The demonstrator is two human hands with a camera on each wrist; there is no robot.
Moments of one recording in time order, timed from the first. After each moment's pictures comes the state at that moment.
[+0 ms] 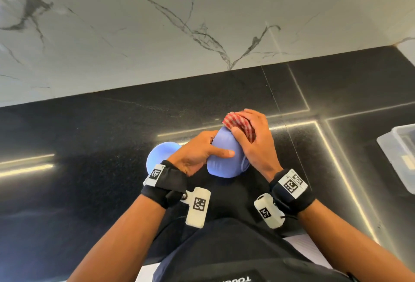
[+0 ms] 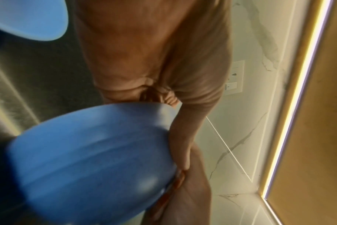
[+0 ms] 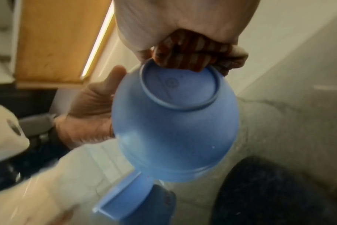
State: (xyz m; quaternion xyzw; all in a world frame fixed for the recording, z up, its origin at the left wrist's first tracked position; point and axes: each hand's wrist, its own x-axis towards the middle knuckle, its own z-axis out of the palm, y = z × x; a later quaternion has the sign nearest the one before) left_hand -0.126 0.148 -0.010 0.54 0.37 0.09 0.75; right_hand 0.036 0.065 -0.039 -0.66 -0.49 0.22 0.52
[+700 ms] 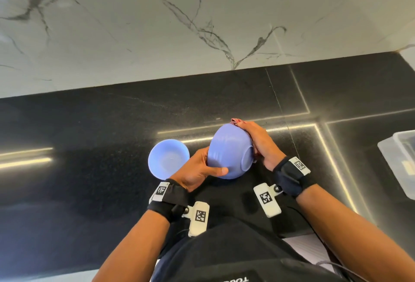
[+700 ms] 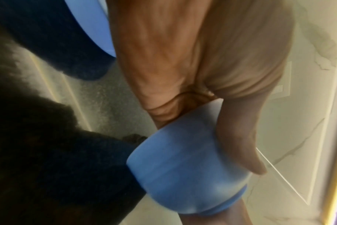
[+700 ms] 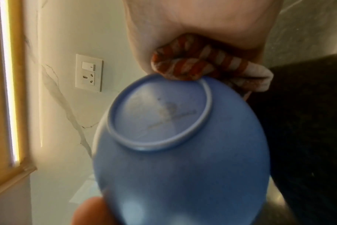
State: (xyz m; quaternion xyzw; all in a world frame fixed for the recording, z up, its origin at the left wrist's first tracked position) left_hand -0.154 0.115 -0.056 0.44 0.33 0.17 0.82; right_hand 0.050 0.091 -0.049 -0.68 -0.23 0.52 0.47
